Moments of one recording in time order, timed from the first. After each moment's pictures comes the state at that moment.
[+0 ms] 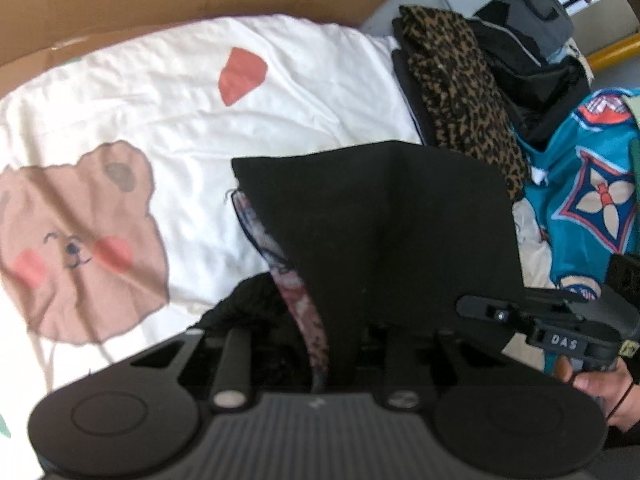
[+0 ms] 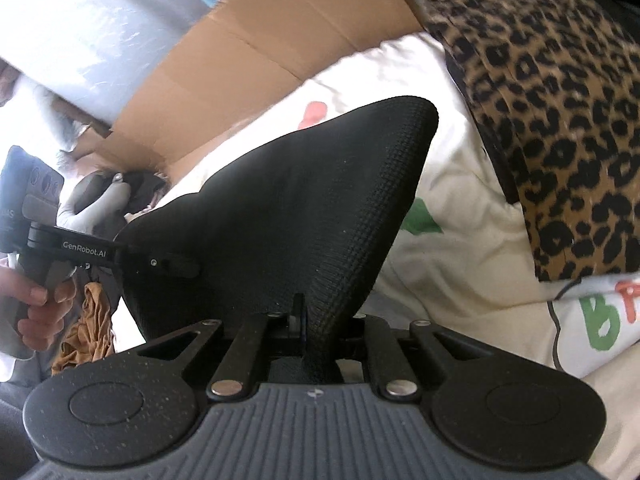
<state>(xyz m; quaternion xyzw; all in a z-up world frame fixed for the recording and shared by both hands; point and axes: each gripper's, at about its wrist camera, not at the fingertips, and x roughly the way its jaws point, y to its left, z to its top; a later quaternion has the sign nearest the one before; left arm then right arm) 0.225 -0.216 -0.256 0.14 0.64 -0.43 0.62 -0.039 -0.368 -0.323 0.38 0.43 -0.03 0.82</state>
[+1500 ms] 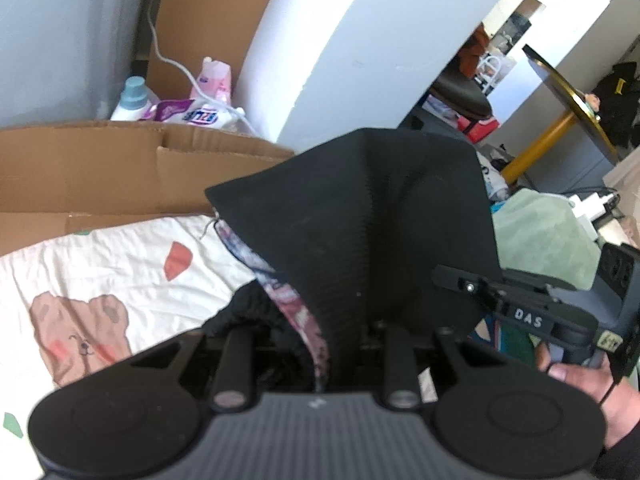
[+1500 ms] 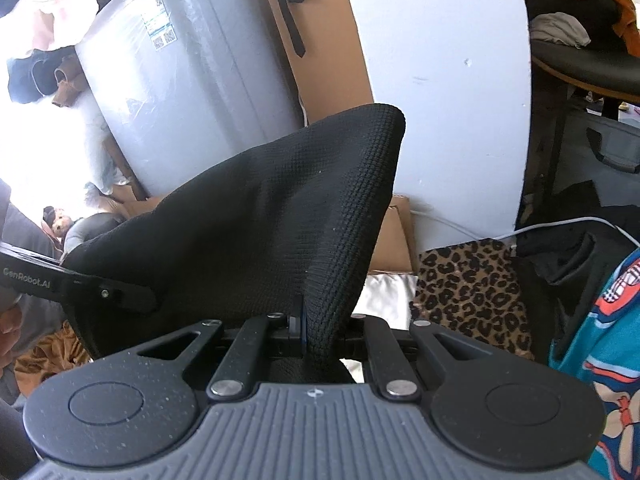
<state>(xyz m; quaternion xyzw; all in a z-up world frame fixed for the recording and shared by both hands) 0.152 -0.226 -0.021 0.04 0.49 -0.48 0.73 -0.046 -0.419 -0.056 0.18 0.33 -0.08 0.92</state>
